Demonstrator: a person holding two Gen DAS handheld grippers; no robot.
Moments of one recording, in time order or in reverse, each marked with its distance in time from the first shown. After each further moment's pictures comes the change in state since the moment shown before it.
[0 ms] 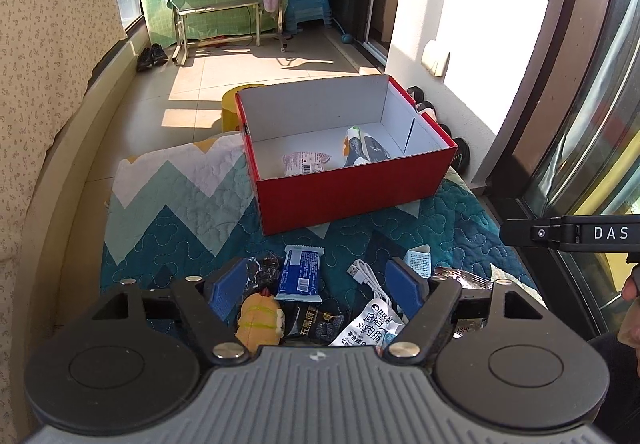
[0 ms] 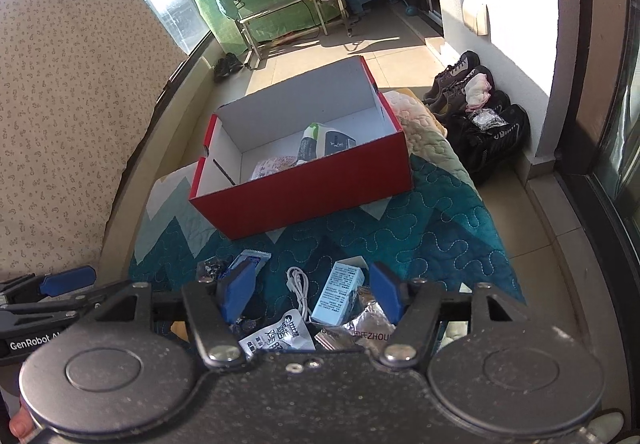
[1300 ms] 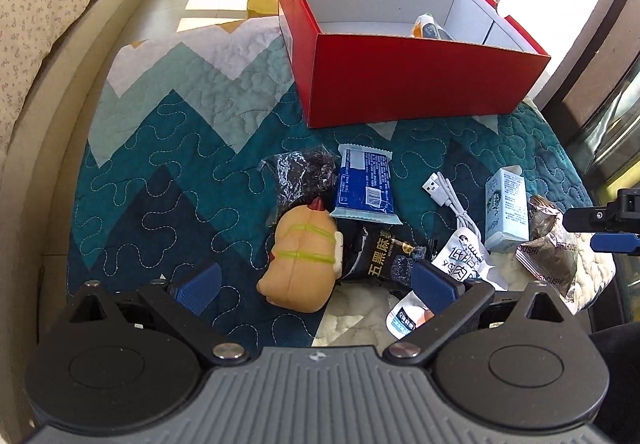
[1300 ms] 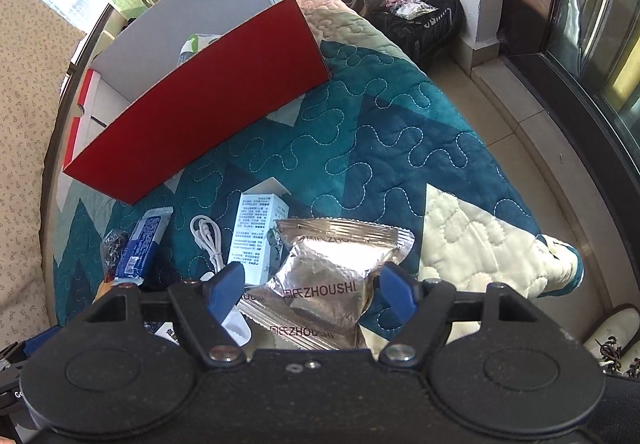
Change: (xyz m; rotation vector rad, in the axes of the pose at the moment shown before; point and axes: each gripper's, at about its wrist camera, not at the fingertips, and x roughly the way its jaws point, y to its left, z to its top) left arm 0.110 0.051 -0.051 -0.084 0.230 0.034; right arm 0.093 -0.045 -0.034 0.244 0.203 -0.174
